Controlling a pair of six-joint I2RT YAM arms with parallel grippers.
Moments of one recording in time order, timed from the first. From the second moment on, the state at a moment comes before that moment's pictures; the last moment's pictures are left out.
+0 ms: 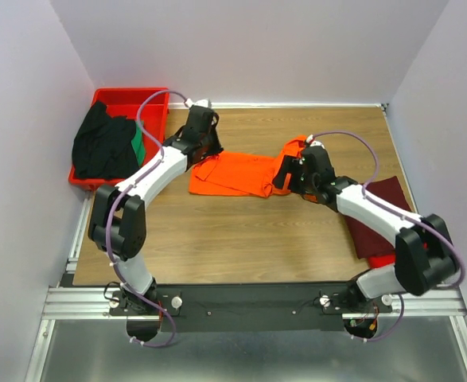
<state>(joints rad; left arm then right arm) -0.45 1.76 1.45 -0.31 -0.09 -0.53 0.48 1.39 0.88 -0.15 0.06 0.57</state>
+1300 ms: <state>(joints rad) -0.40 1.93 1.37 -0.38 -0.25 -0.44 0.49 1.58 0.94 -0.16 0.10 0.58</state>
